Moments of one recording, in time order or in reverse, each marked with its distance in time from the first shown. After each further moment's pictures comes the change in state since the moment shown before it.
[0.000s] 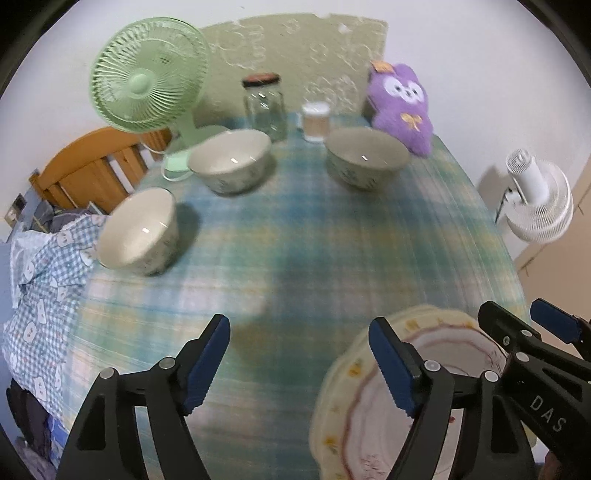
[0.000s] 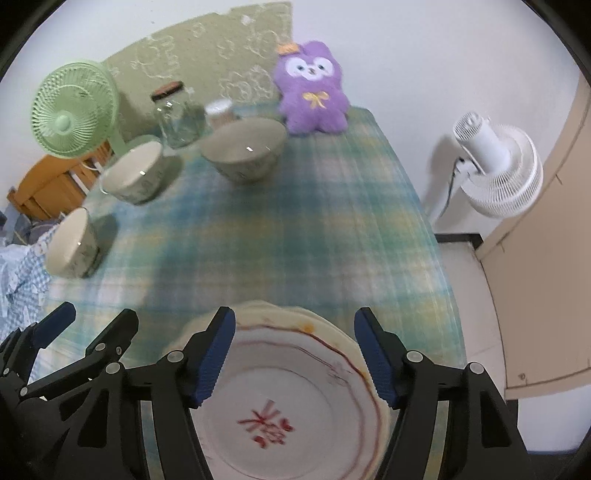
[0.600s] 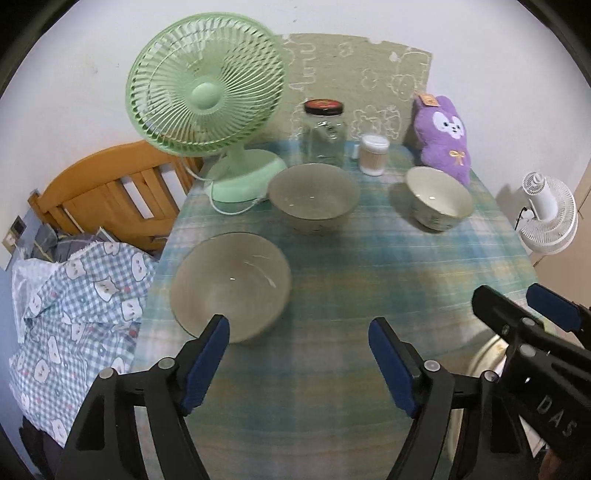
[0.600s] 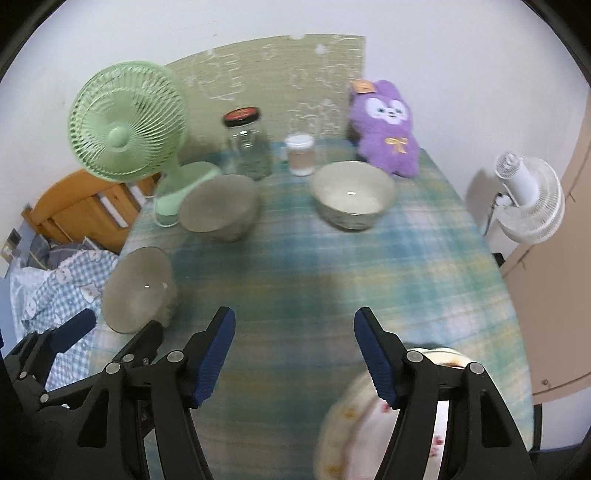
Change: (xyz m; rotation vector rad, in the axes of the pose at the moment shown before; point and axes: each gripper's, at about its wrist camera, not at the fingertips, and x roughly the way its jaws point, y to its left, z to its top) left arm 0.013 0.132 0.046 0.049 -0.043 -0.037; right arm -0.004 0.152 0.038 0.021 -0.093 0.037
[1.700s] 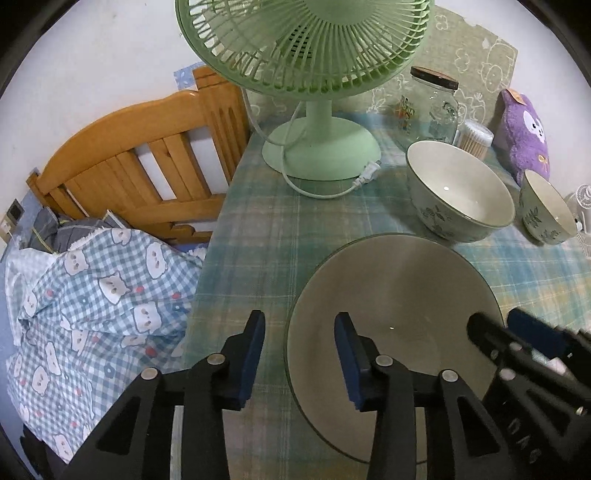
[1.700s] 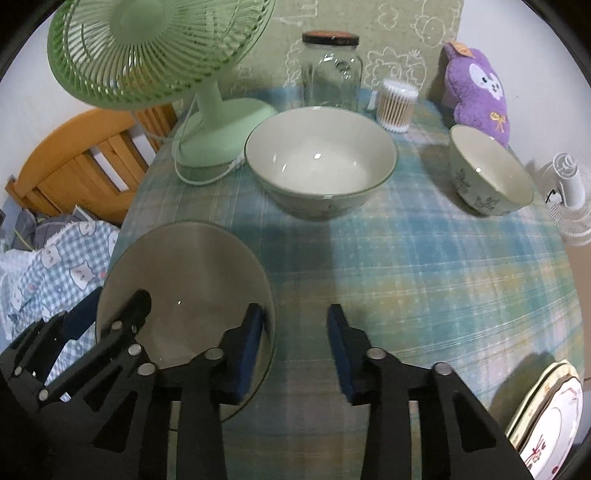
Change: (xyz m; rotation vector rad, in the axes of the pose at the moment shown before) left arm 0.108 0.116 0.015 -0.044 0.053 0.053; right arm 0.133 0.129 0.008 -0.030 0.155 -0.010
